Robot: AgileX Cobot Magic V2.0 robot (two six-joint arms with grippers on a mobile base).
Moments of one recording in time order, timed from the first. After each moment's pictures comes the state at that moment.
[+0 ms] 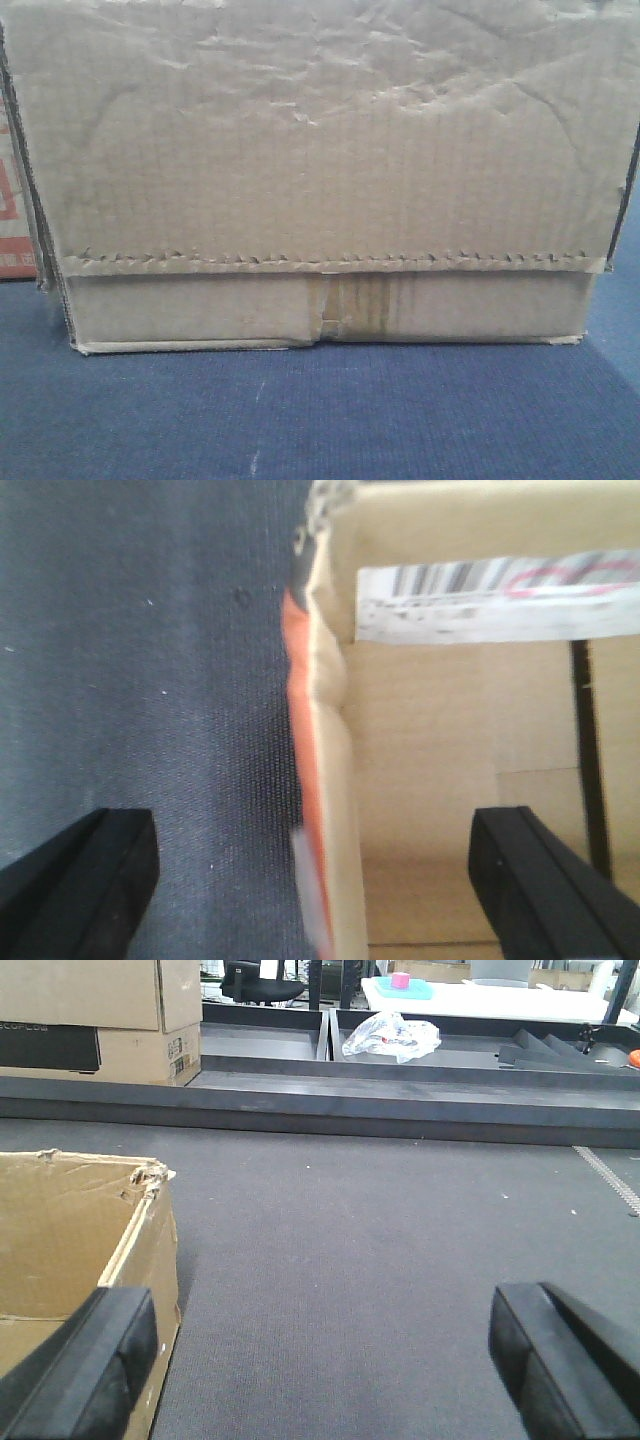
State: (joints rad) left arm 0.24 1.79 -1.61 -0.07 1.11 0.28; right arm 0.01 0.71 -0.85 0.07 0.41 -0.07
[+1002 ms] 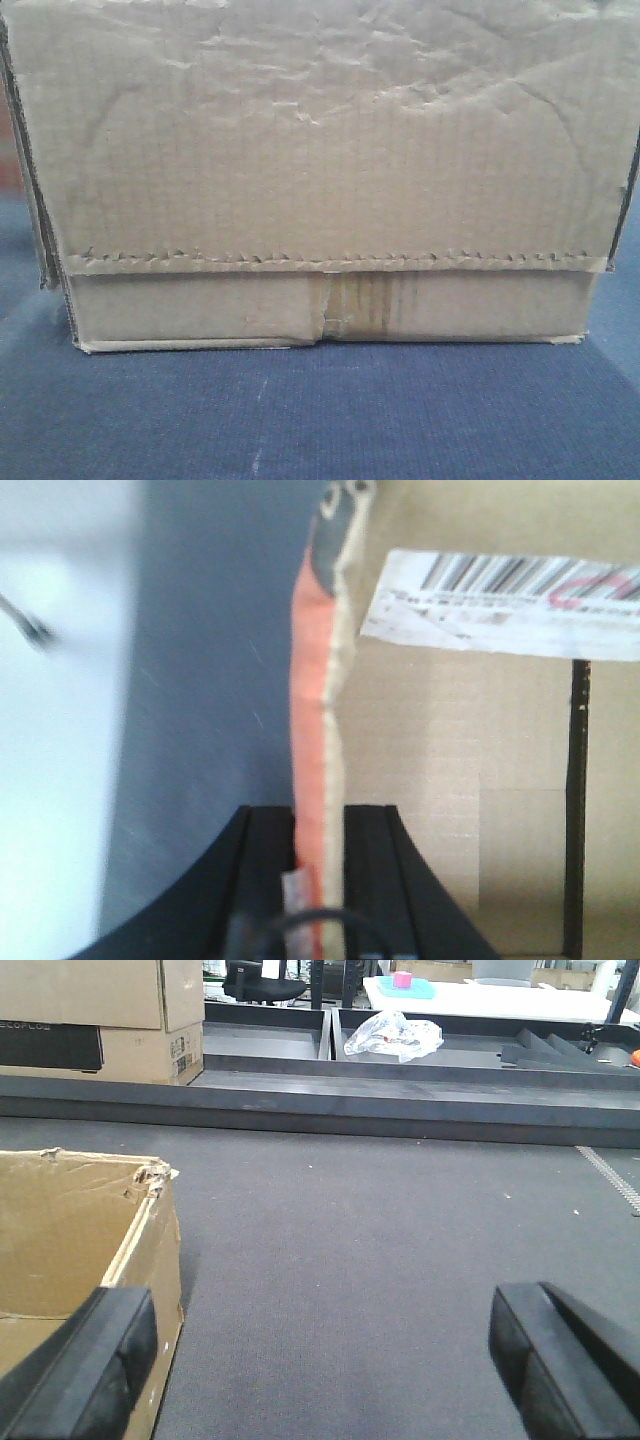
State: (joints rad) left arm 0.24 1.60 -1.70 0.02 1.13 0.14; right arm 0.02 0.71 -0.85 0.07 0.41 -0.07
